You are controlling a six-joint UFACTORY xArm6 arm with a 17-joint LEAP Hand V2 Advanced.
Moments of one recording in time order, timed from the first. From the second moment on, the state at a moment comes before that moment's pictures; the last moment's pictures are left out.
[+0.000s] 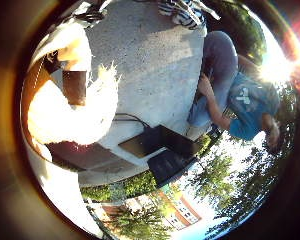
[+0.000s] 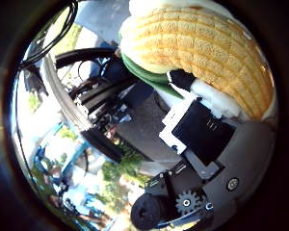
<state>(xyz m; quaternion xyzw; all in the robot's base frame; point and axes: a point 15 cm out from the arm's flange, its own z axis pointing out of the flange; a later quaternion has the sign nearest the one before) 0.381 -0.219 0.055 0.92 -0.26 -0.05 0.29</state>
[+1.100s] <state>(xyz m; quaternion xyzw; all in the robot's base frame) 0.519 0.268 0.189 0.89 -0.45 -0.07 0.02</state>
